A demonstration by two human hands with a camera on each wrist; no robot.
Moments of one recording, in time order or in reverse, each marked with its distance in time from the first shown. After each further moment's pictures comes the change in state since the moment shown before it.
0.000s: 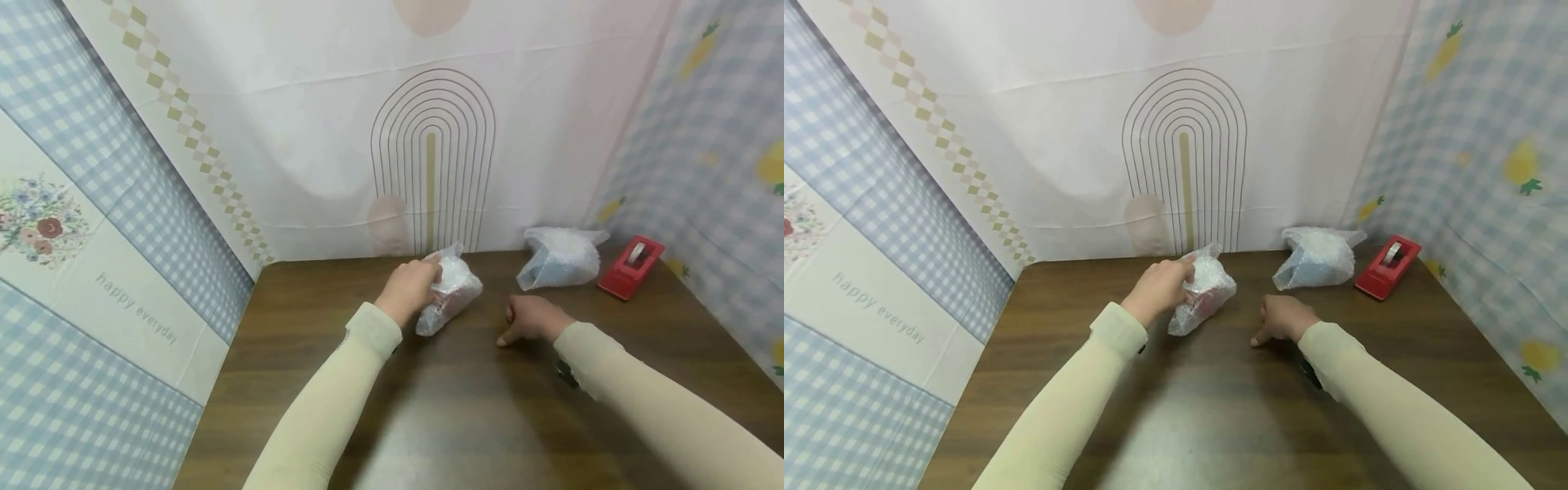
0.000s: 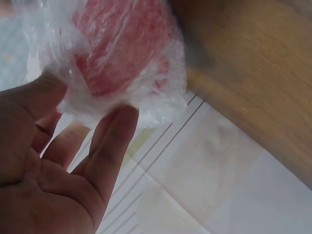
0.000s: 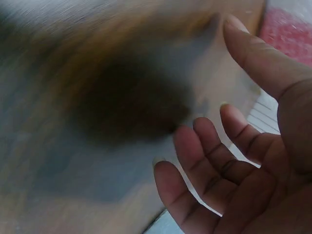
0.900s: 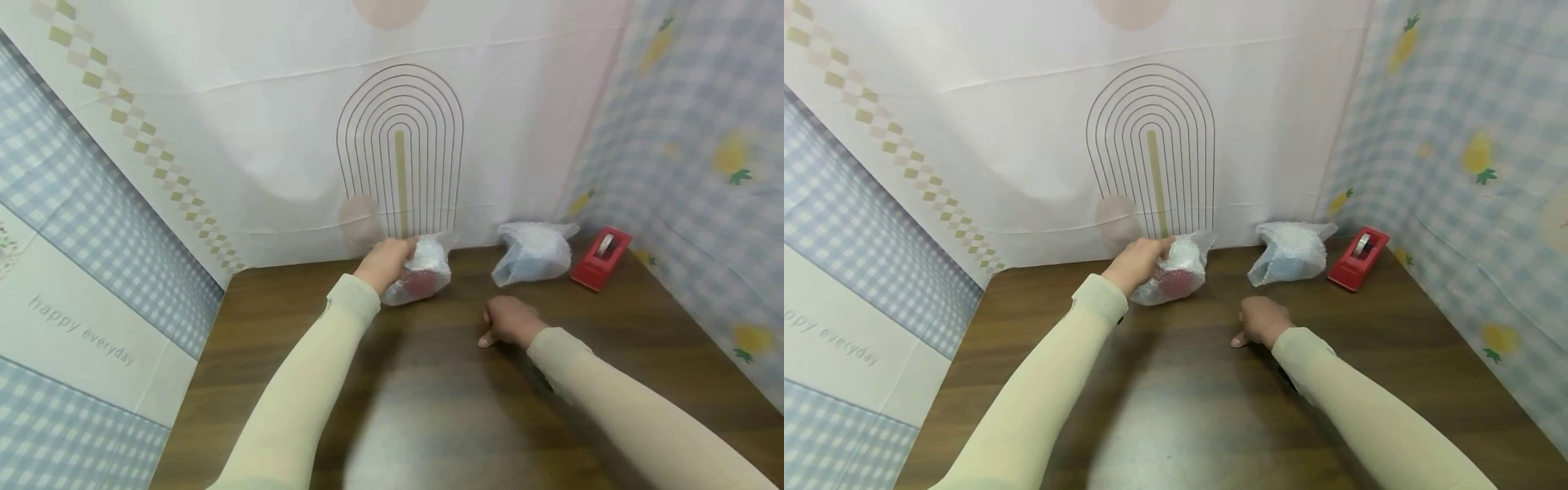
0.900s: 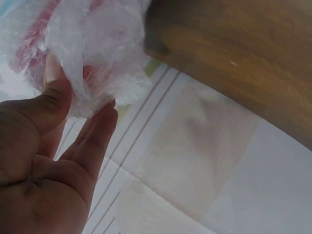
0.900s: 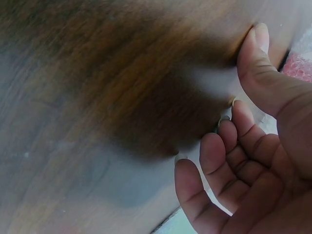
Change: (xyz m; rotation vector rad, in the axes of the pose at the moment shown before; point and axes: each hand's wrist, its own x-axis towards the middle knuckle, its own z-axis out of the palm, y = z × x) left_hand 0.061 -0.025 -0.003 -0.092 -0.039 0.053; right_hand 0.028 0.049 0.041 -0.079 0.073 0.073
